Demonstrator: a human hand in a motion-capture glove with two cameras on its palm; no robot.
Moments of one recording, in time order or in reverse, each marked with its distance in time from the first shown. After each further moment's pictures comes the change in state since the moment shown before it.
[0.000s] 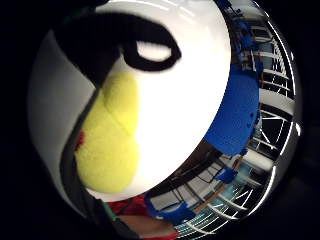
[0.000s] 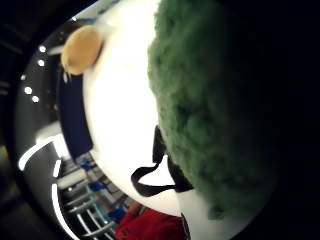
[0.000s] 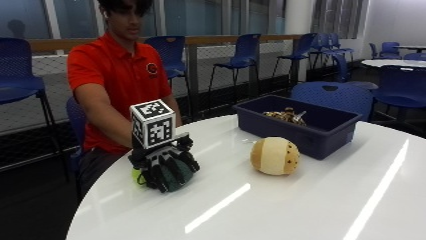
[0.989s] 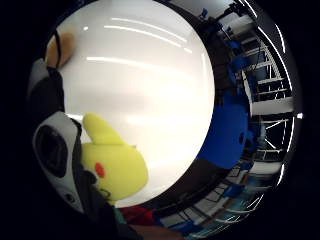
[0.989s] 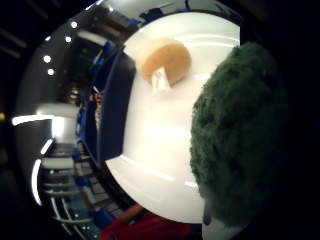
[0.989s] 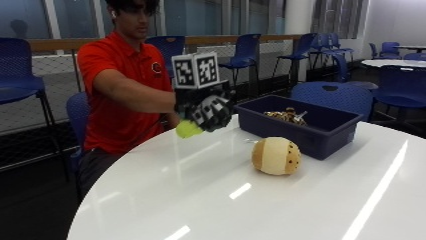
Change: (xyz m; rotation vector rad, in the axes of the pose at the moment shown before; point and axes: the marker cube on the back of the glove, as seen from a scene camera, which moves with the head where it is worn) arm -0.110 -0.016 -0.102 0.283 0.010 -0.170
